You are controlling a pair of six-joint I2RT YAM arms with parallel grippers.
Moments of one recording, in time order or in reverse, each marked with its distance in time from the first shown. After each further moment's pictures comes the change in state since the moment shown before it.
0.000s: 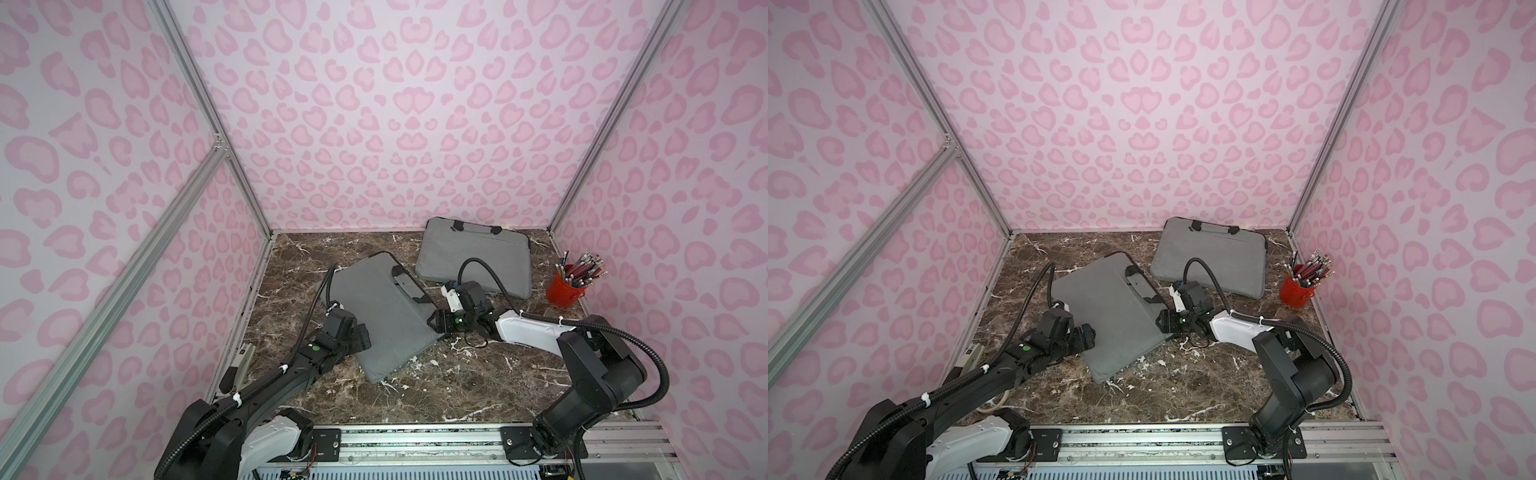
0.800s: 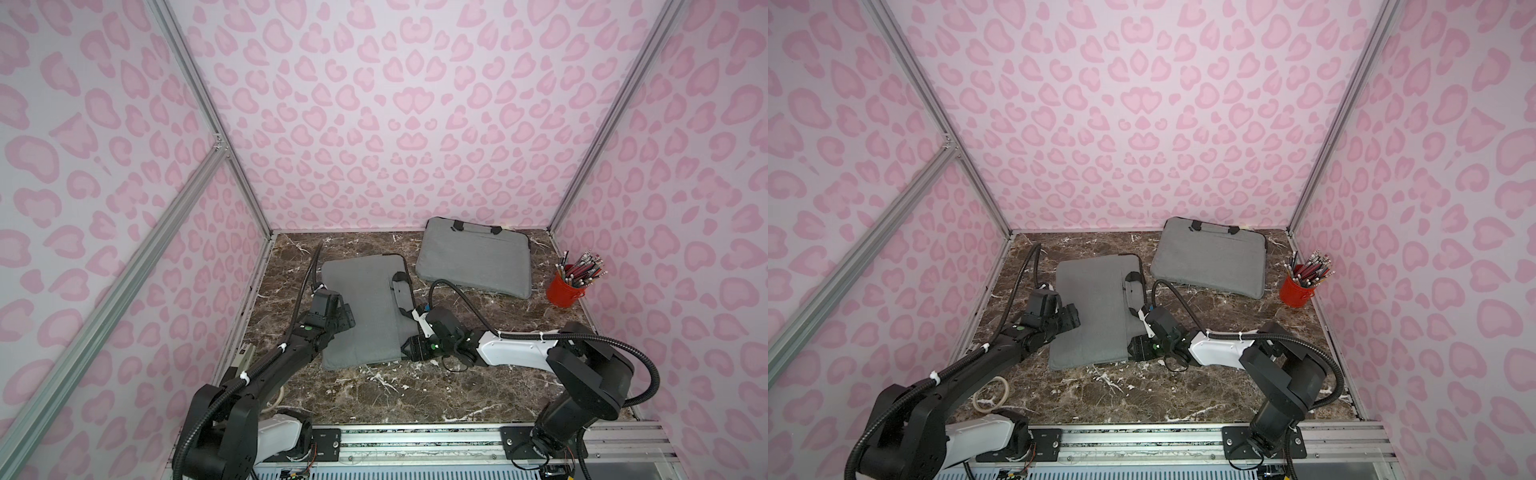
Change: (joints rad) left arm 0.190 0.064 0.106 0.034 -0.053 0.160; right arm 0.301 -0.009 -0.080 0.119 0.072 0.123
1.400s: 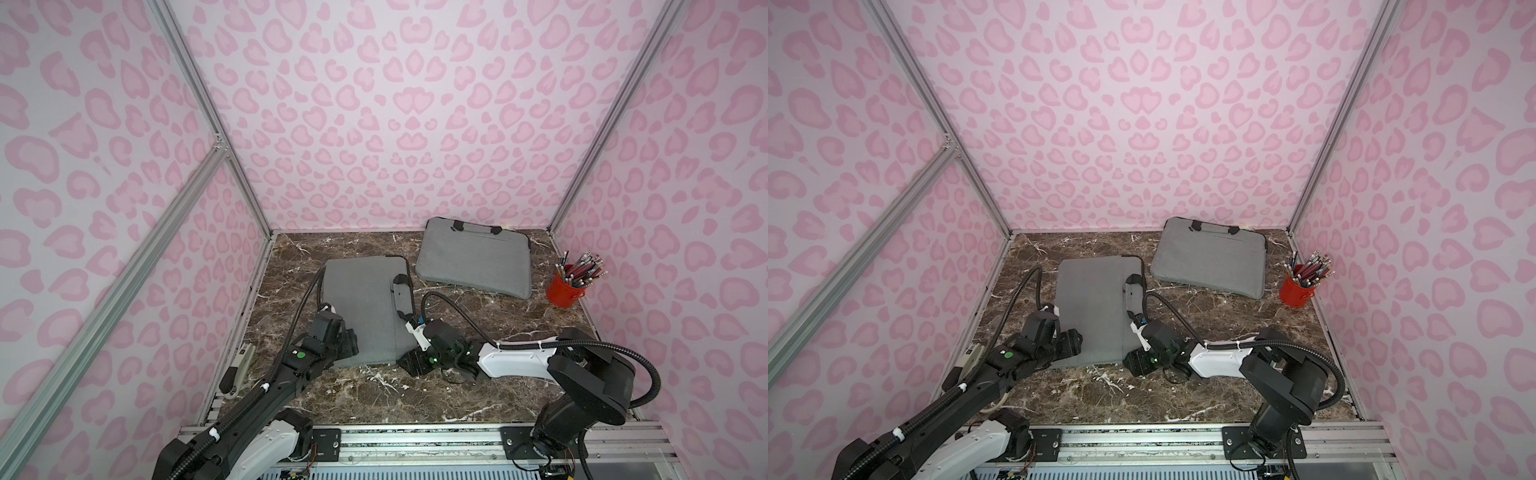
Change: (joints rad) left arm -0.147 -0.260 -0.100 -0.245 0.091 -0.085; right arm 0.089 0.002 -0.049 0.078 0.018 -0.070
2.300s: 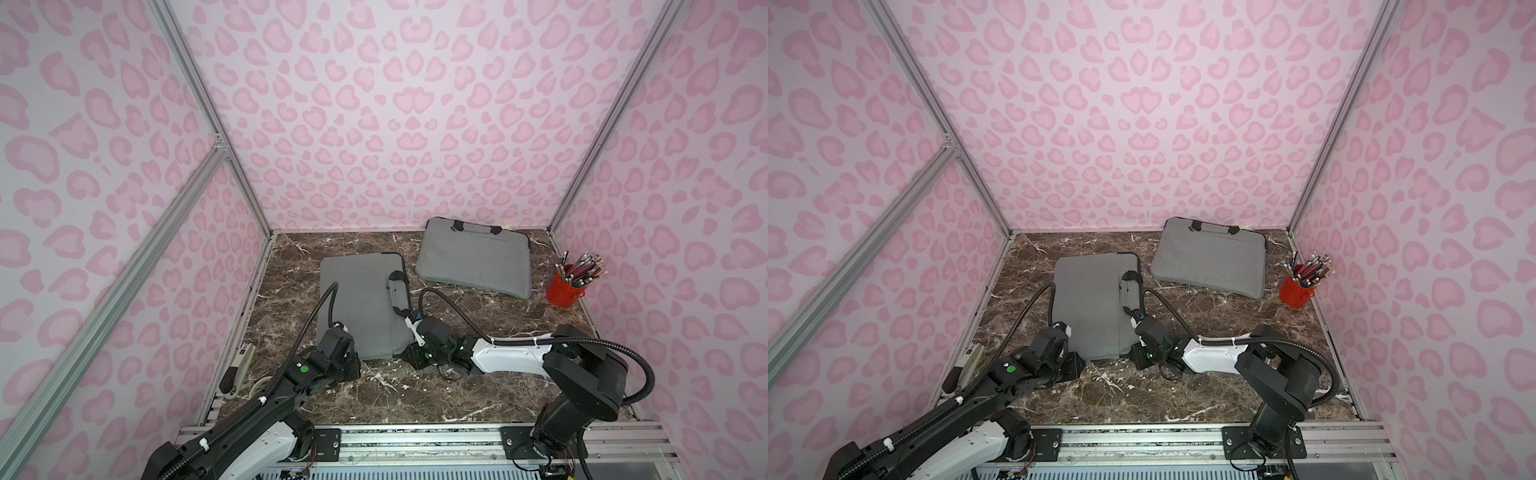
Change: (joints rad) left arm -0.162 -0.057 -0.063 -0.095 0.103 -0.097; right arm -0.015 0.045 0.099 -0.093 0.108 0.040
